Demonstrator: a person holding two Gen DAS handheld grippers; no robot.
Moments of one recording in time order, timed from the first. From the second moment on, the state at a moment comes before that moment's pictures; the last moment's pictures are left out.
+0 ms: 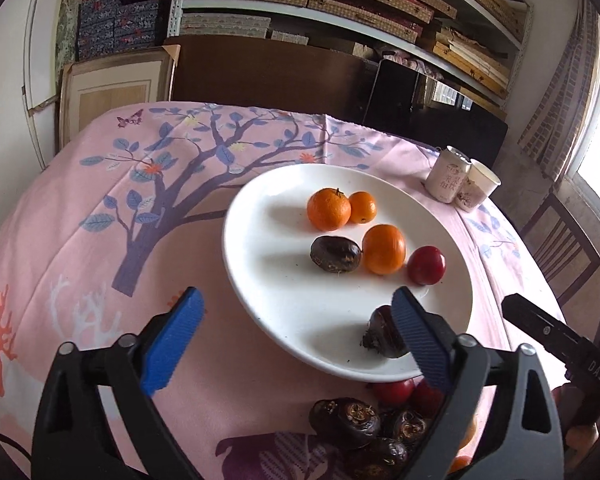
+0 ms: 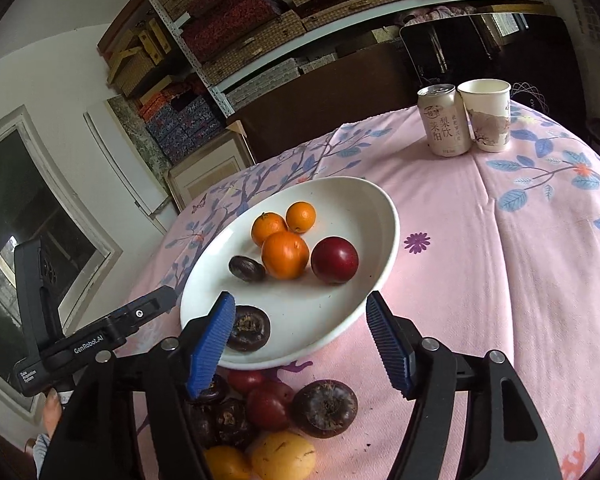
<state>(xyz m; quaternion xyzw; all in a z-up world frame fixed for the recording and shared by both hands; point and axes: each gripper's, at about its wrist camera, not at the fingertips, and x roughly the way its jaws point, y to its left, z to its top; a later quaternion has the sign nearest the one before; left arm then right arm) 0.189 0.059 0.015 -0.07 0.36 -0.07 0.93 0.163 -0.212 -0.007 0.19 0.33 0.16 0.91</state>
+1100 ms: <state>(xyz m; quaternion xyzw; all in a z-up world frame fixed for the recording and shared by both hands) 0.151 0.092 -0.034 0.00 0.44 0.05 0.90 0.128 -0.264 -0.043 0.30 0.38 0.12 0.87</state>
